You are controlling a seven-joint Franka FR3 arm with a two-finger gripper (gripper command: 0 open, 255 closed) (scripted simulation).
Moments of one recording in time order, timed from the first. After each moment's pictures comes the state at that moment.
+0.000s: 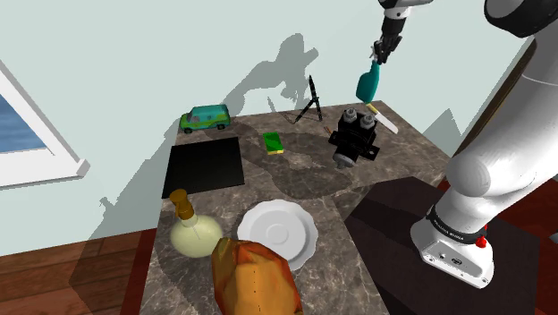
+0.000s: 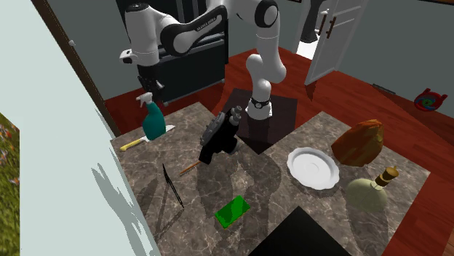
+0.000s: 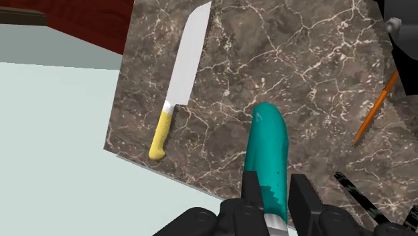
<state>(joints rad) -0.53 0.11 -0.17 -1.71 -0.04 1.93 -0.40</state>
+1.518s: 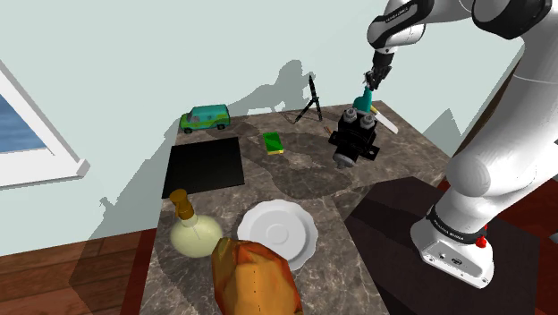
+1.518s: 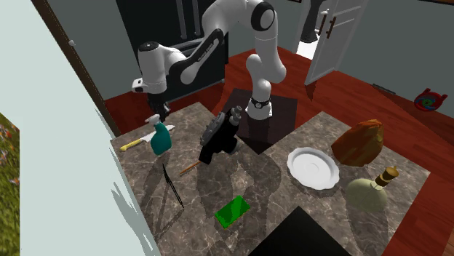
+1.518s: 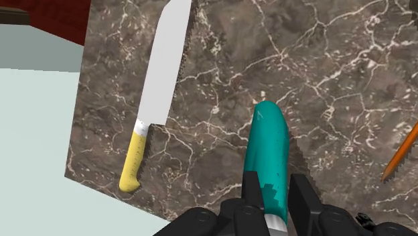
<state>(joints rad) -0.53 0.18 -0.17 -1.93 -0.03 2.21 -0.39</state>
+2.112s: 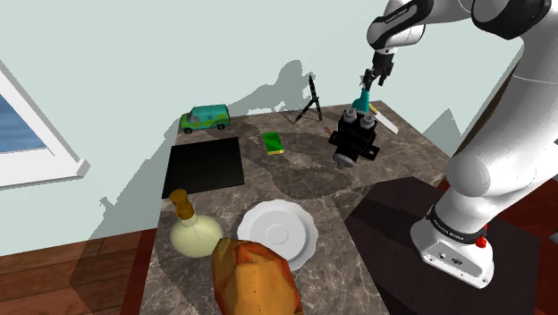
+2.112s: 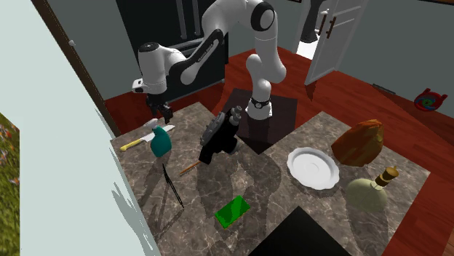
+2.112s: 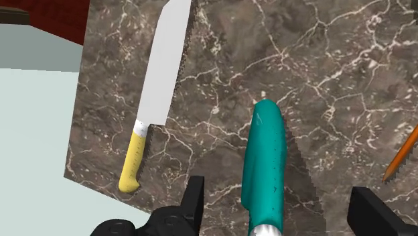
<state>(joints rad) -0.53 0.18 -0.17 -1.93 -0.03 2.22 -0.39</state>
